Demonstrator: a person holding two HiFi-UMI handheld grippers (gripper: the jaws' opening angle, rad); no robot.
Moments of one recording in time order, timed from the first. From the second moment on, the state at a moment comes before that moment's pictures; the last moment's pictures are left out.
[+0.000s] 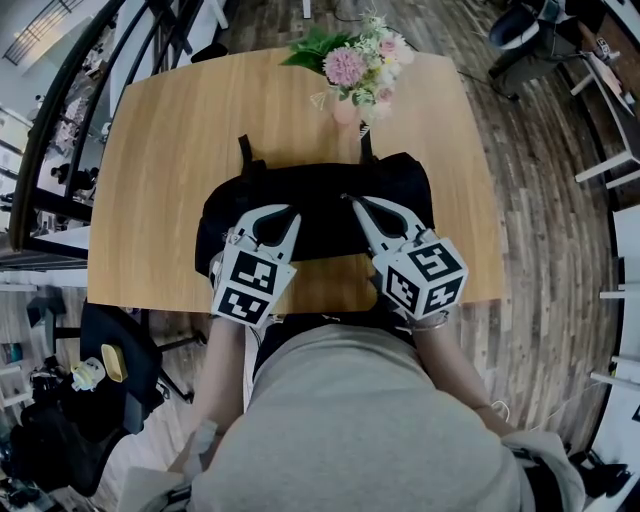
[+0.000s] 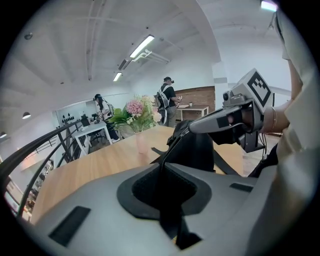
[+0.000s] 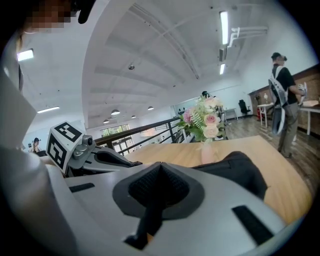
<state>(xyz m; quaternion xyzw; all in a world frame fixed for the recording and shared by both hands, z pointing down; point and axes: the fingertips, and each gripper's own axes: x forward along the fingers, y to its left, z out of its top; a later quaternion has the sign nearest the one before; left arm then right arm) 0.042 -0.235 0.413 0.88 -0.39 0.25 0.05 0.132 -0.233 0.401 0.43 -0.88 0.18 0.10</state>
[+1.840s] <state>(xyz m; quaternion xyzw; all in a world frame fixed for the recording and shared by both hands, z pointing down) 0.038 -0.241 0.411 0.86 -0.46 0.19 0.11 0.242 -0.252 0.399 0.51 -0.83 0.19 0.08</state>
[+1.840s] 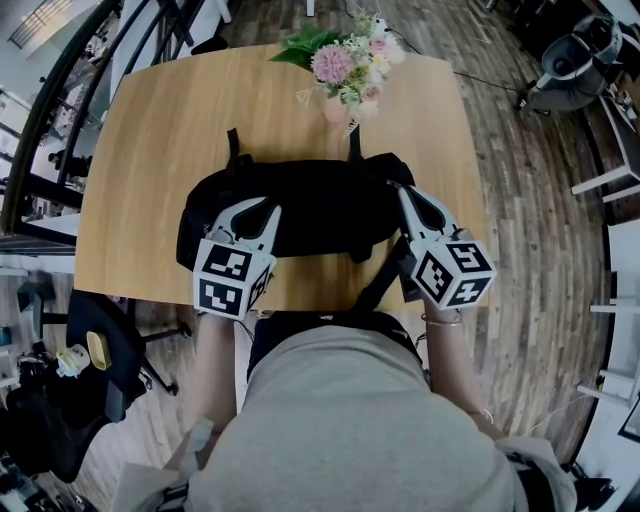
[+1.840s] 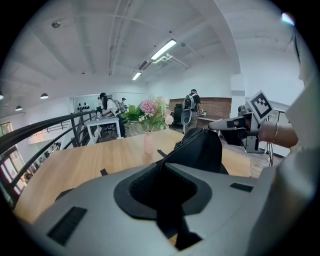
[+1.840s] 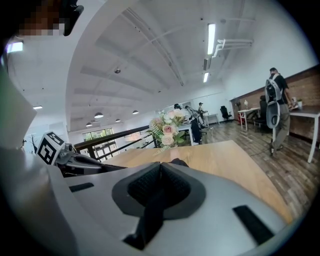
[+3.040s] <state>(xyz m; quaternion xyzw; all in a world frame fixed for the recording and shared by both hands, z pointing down) 0.015 -0.209 0.358 0.82 -0.54 -0.04 0.19 0.102 -0.216 0.355 0.32 -0.94 0.14 0.05</state>
